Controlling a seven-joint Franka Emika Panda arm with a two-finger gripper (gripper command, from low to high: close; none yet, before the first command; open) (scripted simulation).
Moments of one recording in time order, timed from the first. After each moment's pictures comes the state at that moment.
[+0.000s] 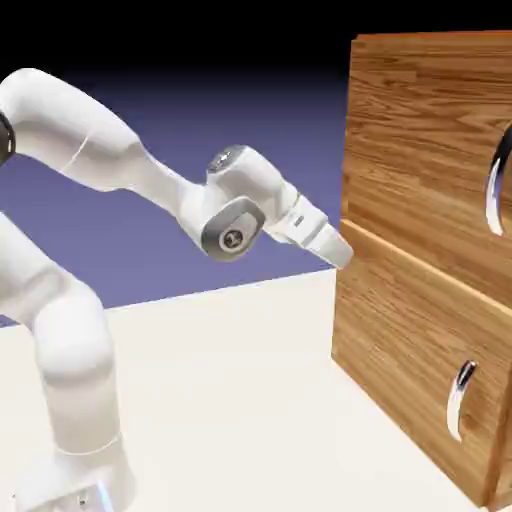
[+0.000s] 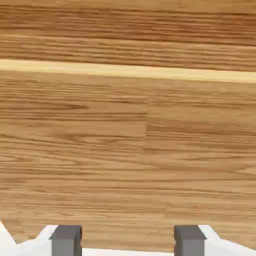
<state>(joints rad) 0.07 -0.62 -0.06 -2.78 -0.10 3.03 0.62</state>
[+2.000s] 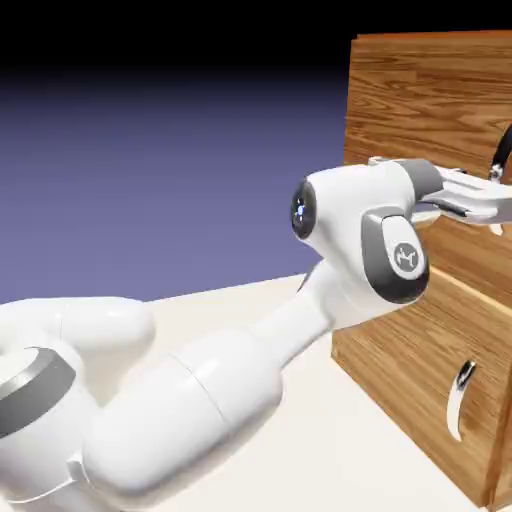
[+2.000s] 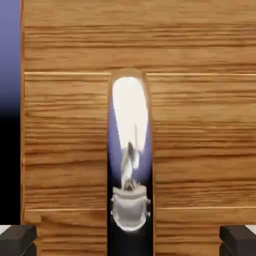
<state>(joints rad) 1.31 -1.50 -1.22 -2.06 -2.06 2.79 -1.66</state>
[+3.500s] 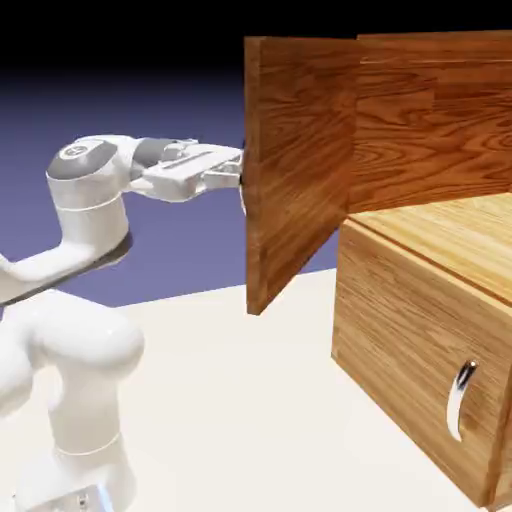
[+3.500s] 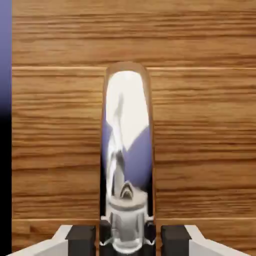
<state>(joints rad) 0.64 -1.53 0.04 -2.96 -1.52 1.65 -0.92</state>
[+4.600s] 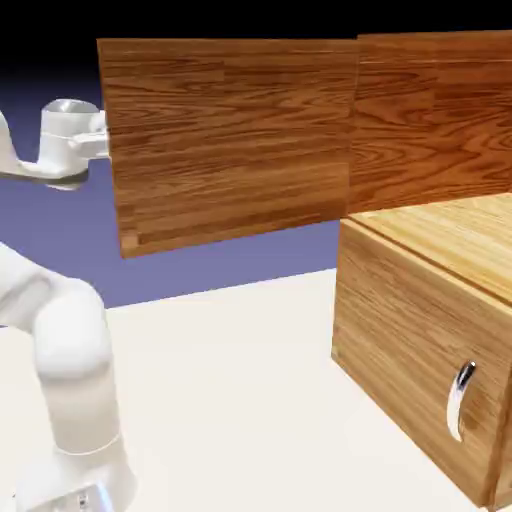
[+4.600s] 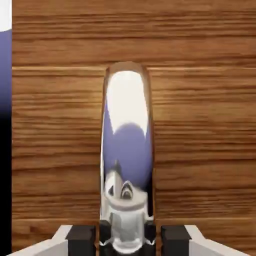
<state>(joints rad) -0.15 -0.74 1.19 -2.10 -0.75 0.86 -0.58</state>
